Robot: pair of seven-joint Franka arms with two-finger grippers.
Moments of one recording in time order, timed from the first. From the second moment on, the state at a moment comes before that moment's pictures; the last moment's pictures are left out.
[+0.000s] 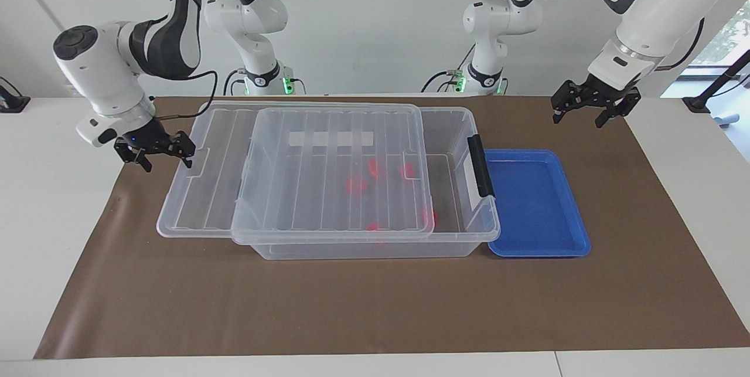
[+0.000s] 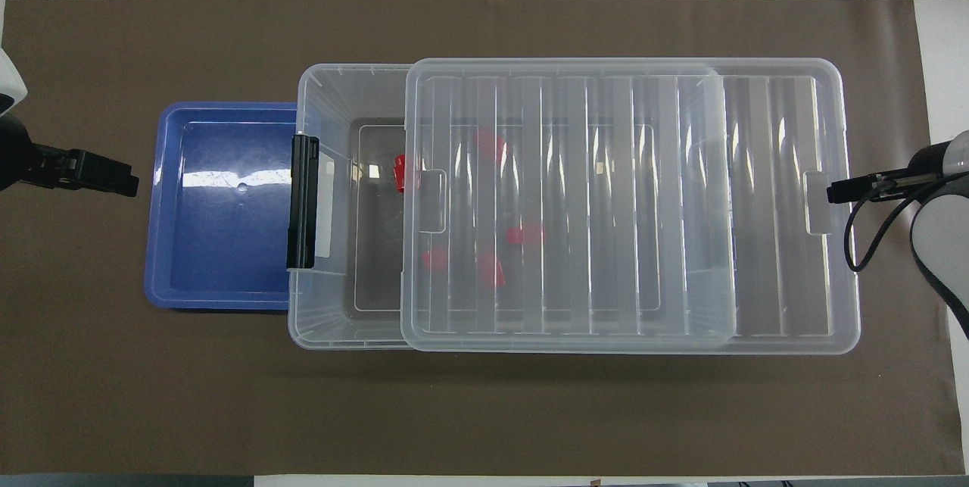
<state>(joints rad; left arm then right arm) -0.03 -0.03 -0.04 -1.66 -0.04 1.60 0.12 0.00 -0.01 -0.21 -2.02 0.02 2.05 -0.31</state>
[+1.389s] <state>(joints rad) -0.29 -0.03 -0.07 -1.78 -0.04 1.87 -0.22 0.00 -0.01 -0.36 -2.02 0.01 2.10 -0.51</state>
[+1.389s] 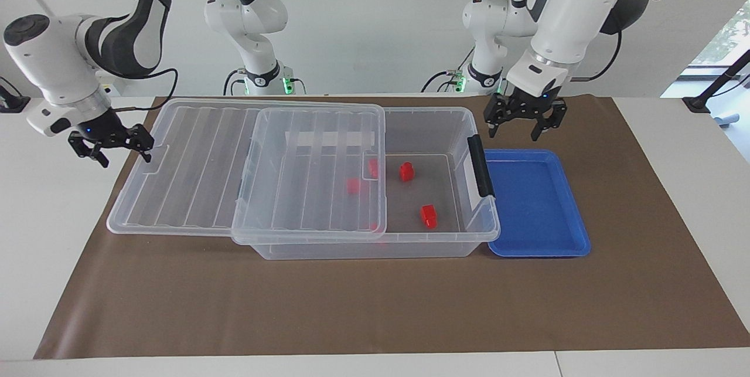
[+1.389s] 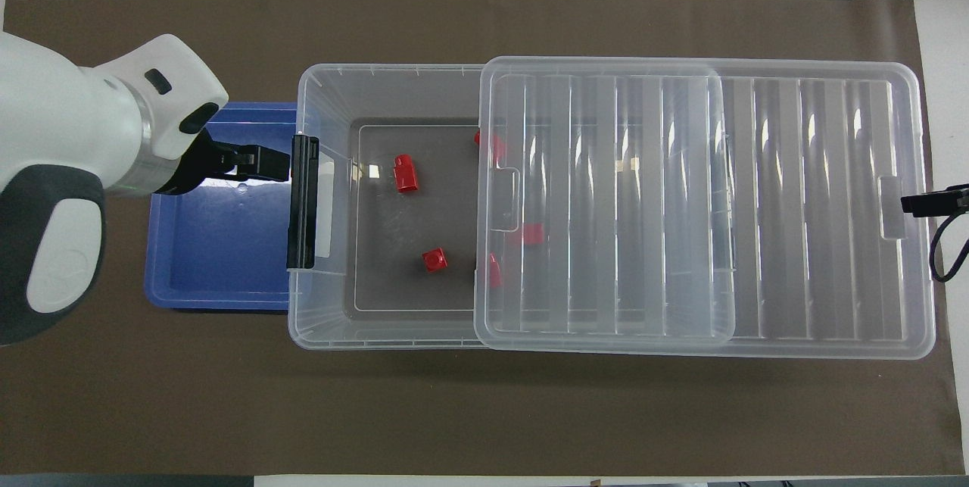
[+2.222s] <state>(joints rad) -0.49 0.24 -0.07 -1.83 0.07 2.21 -0.59 0.04 0.01 -0.37 -1.88 0.00 1.93 -0.51</state>
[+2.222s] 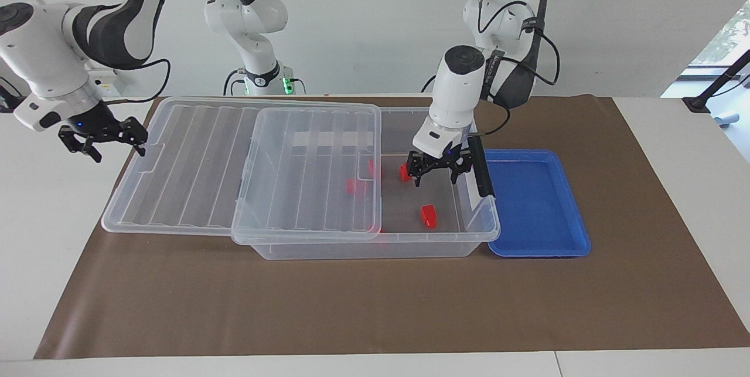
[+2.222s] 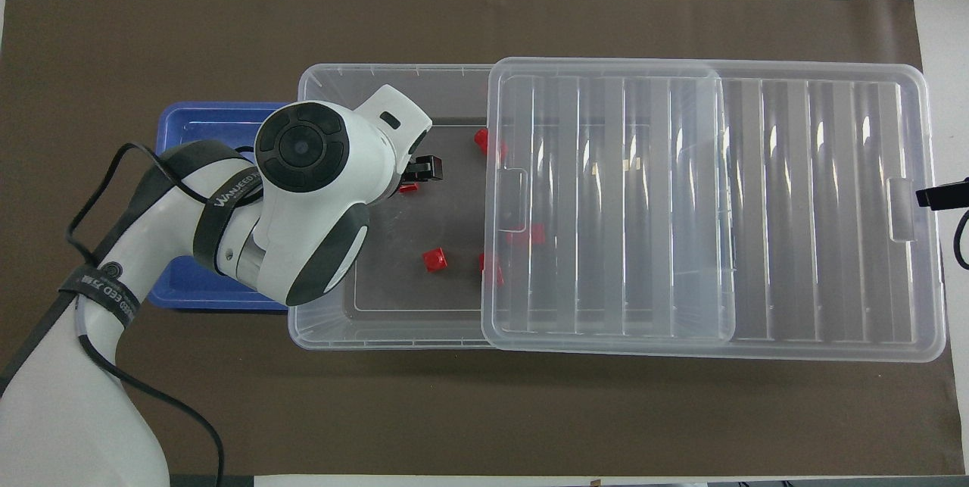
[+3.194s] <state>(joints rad) -0.50 0.39 -0.06 -1.93 0.13 2.46 -0.59 0.17 -0.06 -0.13 -1.73 0.00 1.65 0.04</state>
